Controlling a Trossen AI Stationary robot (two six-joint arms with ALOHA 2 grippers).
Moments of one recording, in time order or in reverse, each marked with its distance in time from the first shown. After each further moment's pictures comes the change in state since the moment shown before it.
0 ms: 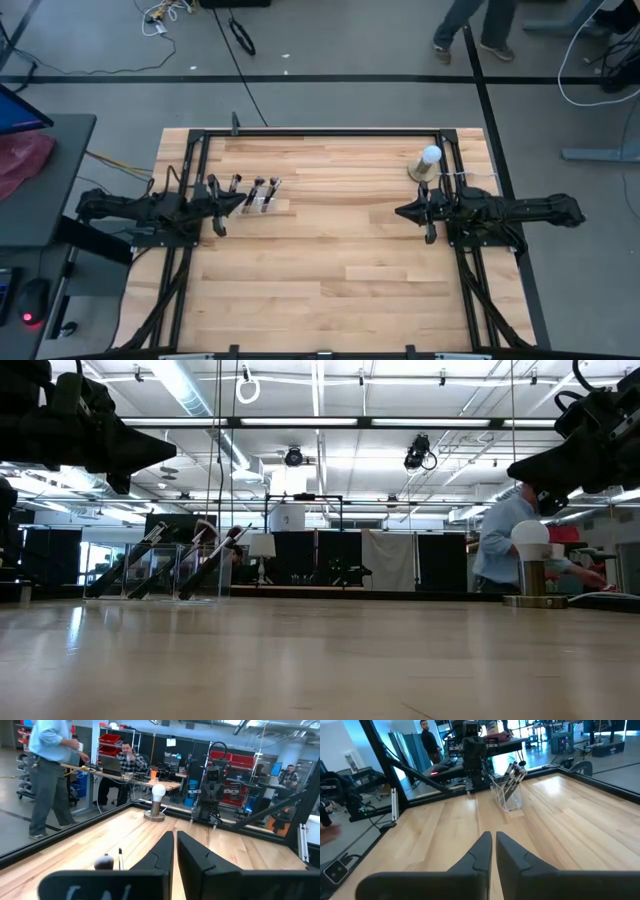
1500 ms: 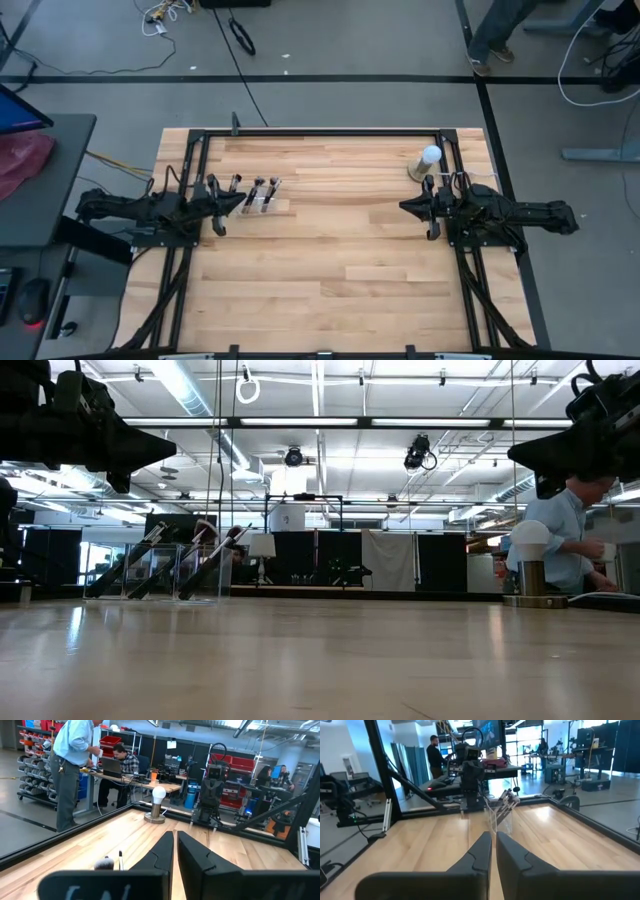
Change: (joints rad) left arm 0.000 0.000 0.000 0.015 -0.003 -0.001; right arm -0.054 -0.112 0.001 -0.005 -0.028 -0.131
